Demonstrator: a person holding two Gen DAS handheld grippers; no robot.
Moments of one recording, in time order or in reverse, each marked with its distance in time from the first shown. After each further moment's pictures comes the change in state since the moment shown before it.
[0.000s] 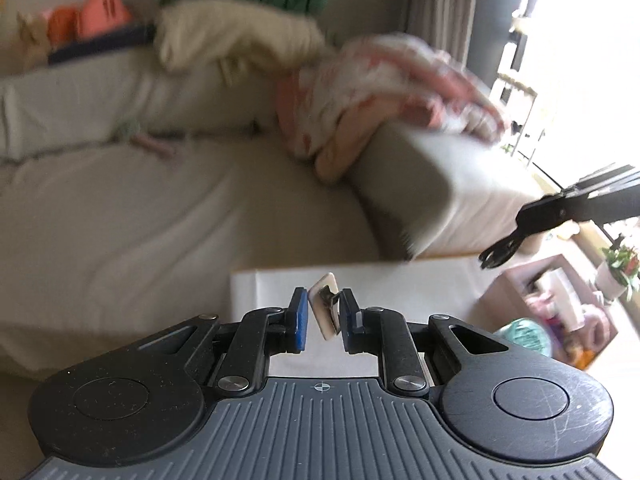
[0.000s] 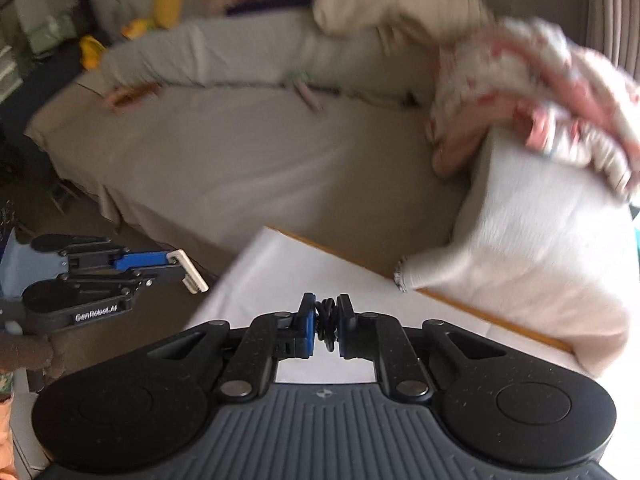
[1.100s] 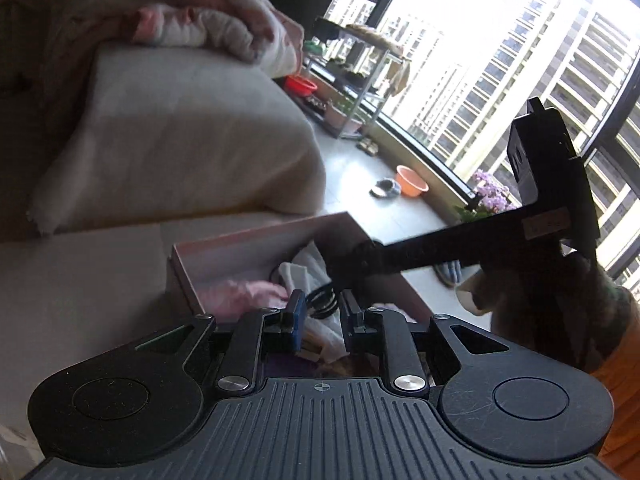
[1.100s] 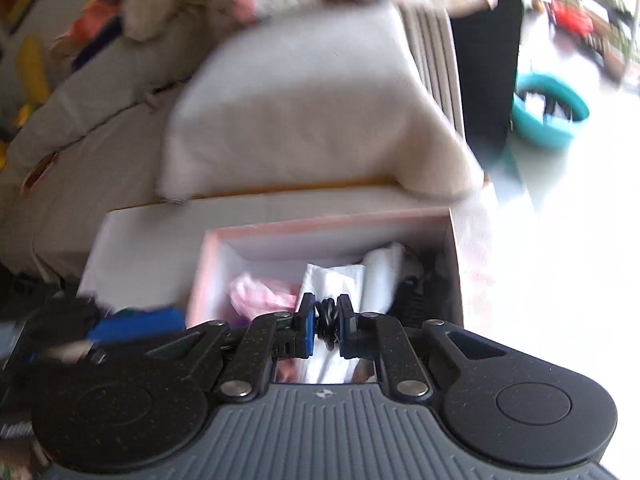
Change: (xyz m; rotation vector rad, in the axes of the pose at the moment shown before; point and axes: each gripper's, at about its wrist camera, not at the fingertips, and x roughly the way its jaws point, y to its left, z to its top) left arm 0.169 -0.236 -0.019 0.042 0.156 -0.484; right arm 0.003 -0.239 -0.161 0.461 0.051 -0.093
